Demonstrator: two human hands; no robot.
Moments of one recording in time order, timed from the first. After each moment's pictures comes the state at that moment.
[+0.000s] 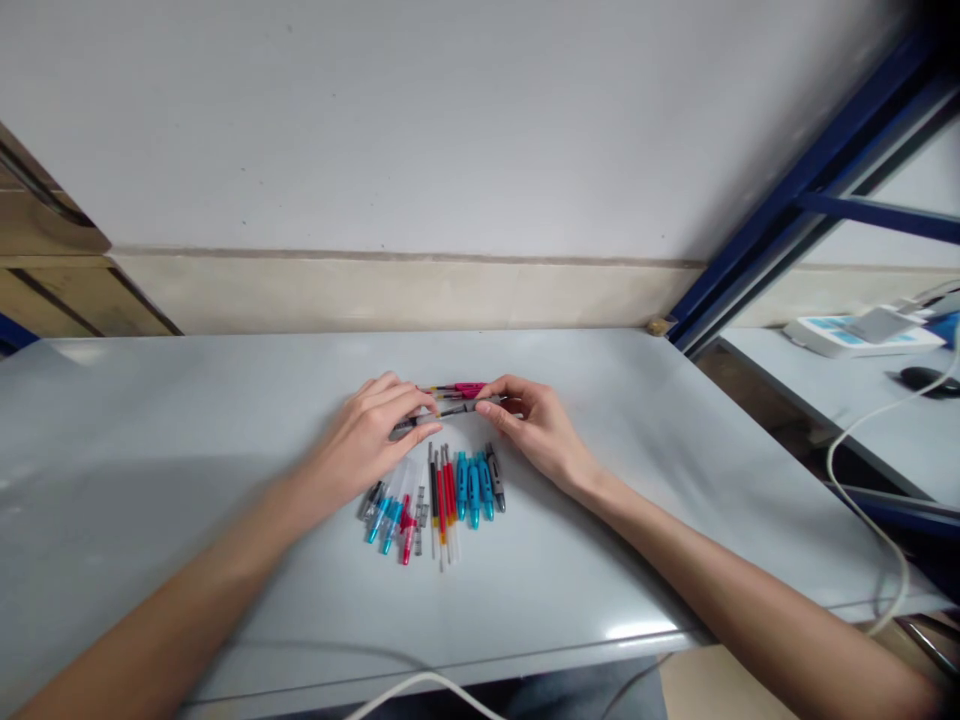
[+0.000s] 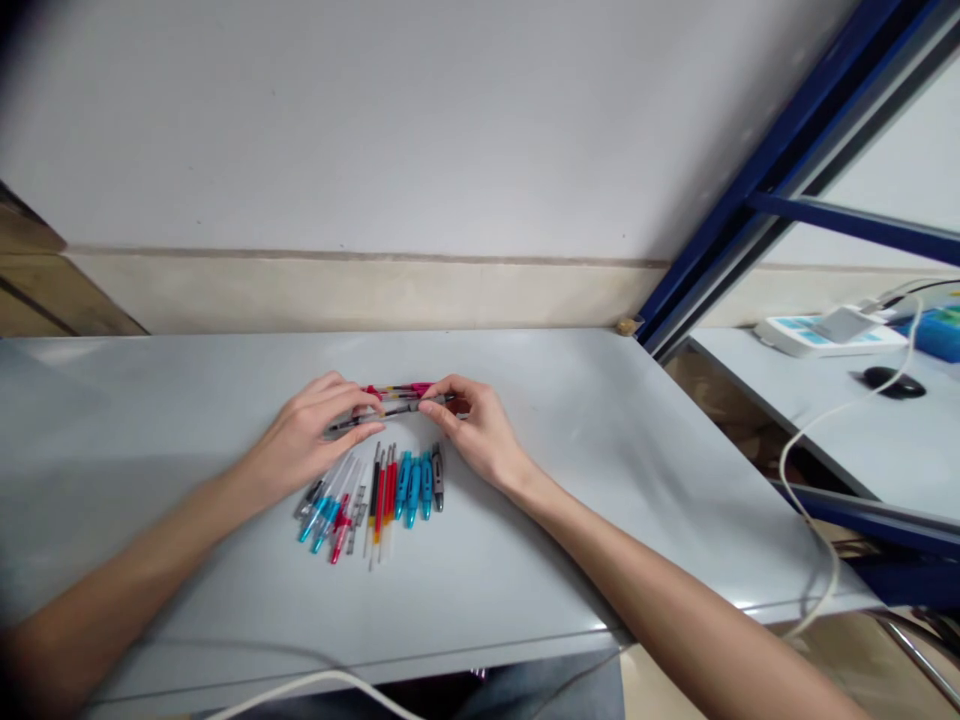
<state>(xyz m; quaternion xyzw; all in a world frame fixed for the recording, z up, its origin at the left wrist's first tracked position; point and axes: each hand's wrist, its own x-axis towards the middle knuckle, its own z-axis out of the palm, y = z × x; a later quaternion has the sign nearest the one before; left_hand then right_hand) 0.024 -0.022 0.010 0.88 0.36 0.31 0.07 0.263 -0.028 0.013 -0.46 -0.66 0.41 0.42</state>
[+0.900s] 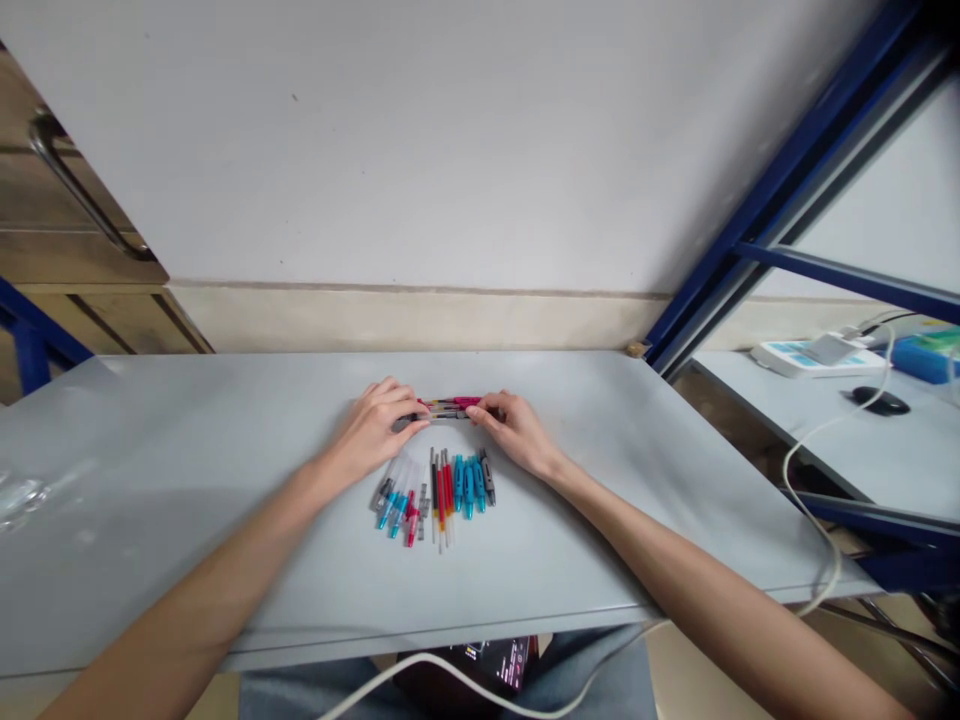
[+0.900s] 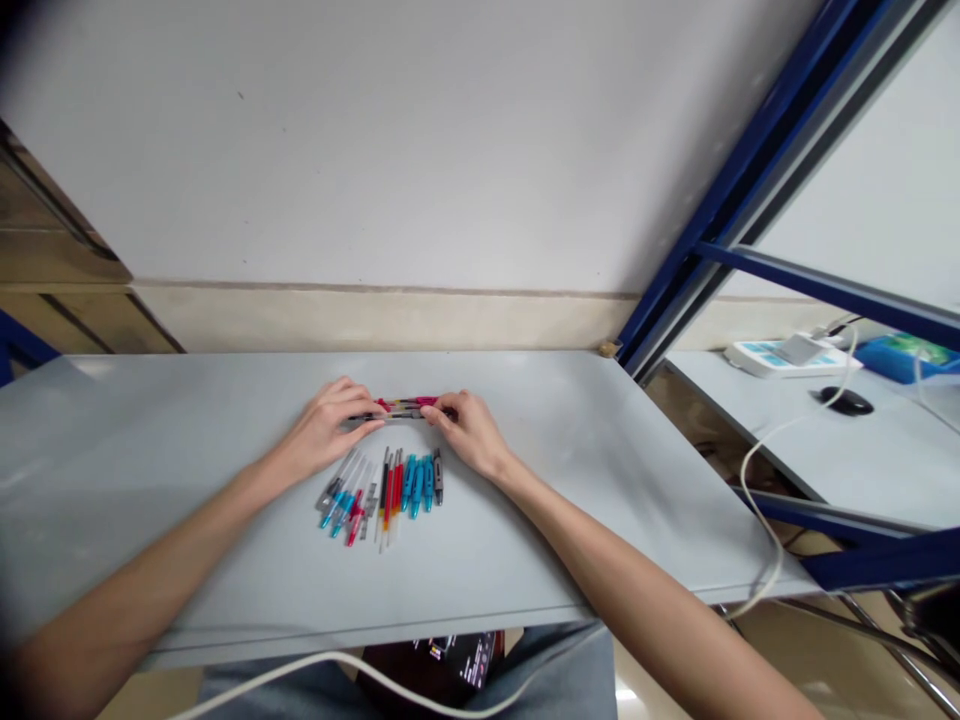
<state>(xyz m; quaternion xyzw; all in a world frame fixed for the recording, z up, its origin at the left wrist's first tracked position) 0.011 -0.006 0.005 0.88 0.37 0.29 0.02 0.267 -0.008 -0.001 -0.47 -0.77 0.26 0.34</state>
